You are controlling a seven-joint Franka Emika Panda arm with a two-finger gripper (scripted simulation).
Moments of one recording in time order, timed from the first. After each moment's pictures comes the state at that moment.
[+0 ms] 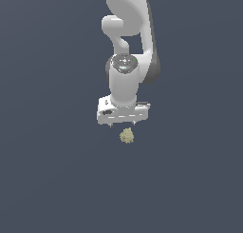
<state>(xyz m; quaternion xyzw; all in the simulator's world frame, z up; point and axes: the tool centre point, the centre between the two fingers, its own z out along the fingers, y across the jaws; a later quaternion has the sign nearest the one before) 0.013 0.004 0.151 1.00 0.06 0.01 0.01</state>
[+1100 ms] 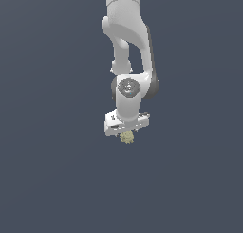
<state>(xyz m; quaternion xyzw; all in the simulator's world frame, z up) 0.010 0.023 0.072 0.99 0.13 0.00 0.00</state>
